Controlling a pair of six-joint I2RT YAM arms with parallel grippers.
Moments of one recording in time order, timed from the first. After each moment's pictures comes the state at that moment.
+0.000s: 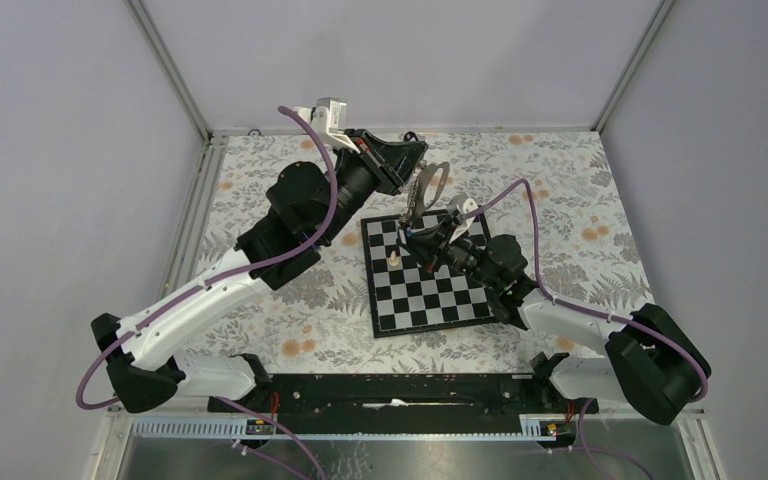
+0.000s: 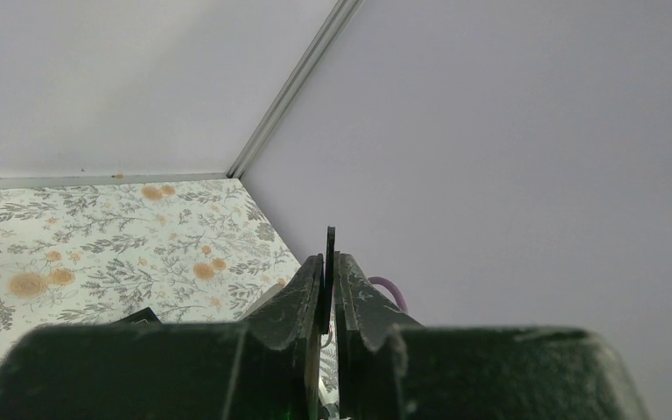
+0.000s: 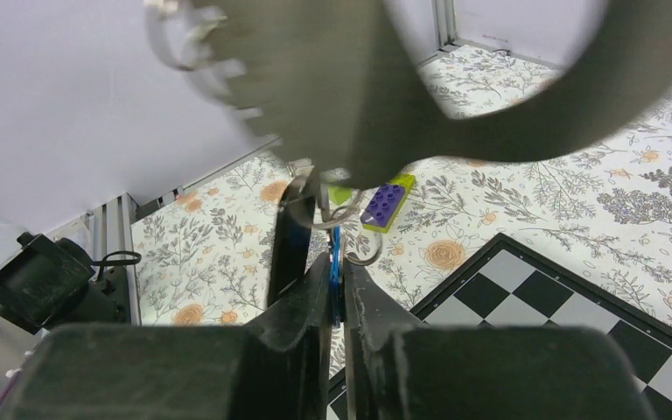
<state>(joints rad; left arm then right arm) -0.96 1.24 1.39 0.08 -0.26 -0.60 0.69 1.25 0.48 0.90 -0.35 0.31</state>
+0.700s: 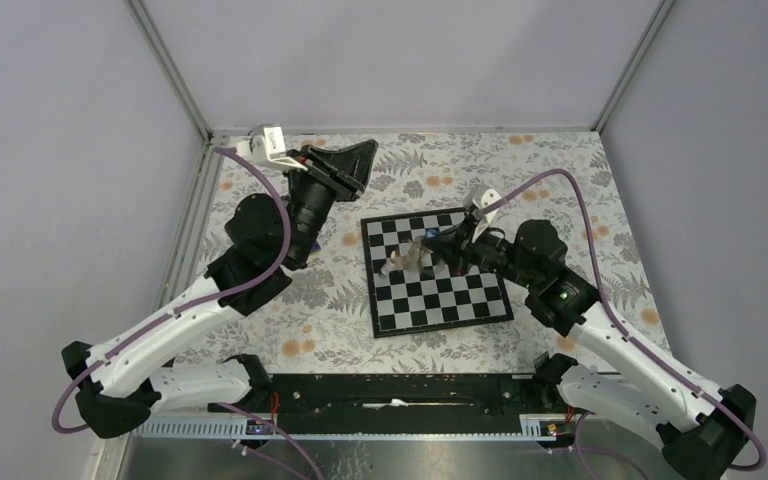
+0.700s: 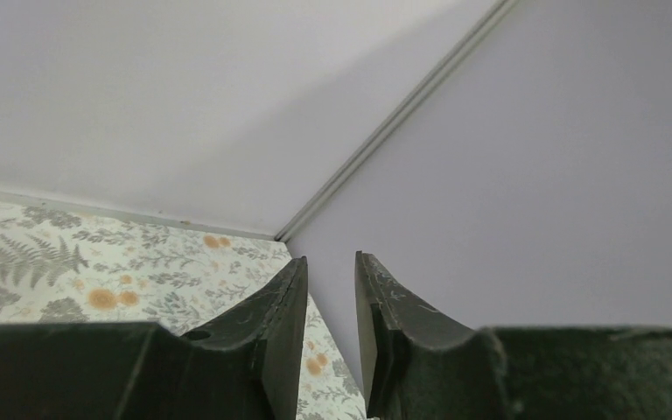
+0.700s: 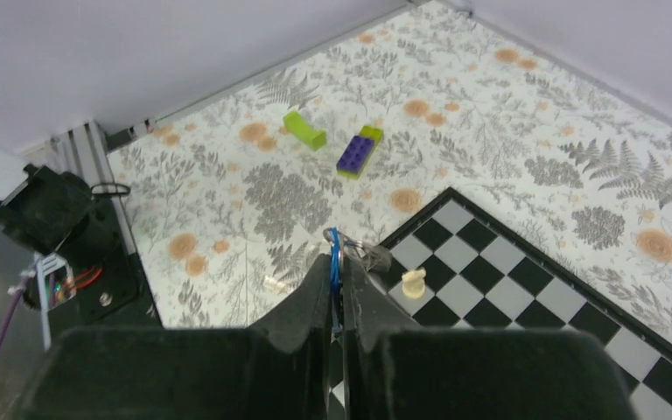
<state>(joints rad) -0.96 1.06 1.21 0.18 -0.50 -0.60 0.69 0.86 0.71 0.11 -0.33 0.11</state>
